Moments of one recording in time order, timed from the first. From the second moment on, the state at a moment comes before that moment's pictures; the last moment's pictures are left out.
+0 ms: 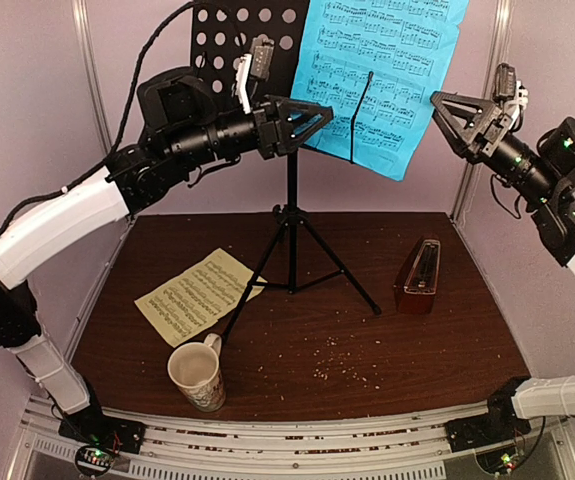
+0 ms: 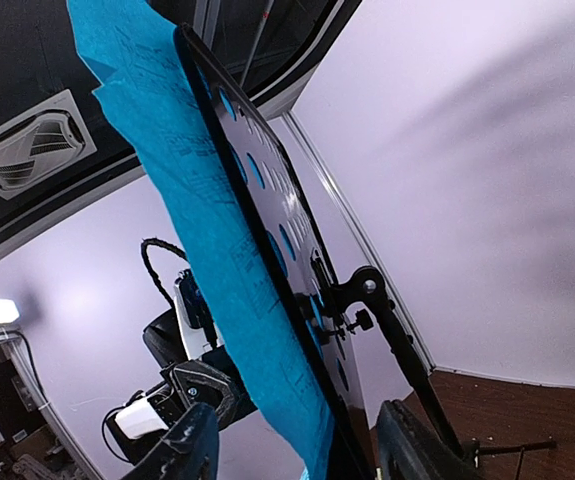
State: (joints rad) left arm -0.90 1.64 1.80 0.04 0.40 -0.24; right arm 0.43 1.02 1.22 0.23 -0.51 0.78
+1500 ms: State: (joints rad) left arm -0.95 1.88 2.07 0.06 0.48 -0.32; right arm 0.51 1.05 1.29 0.16 -0.34 0.57
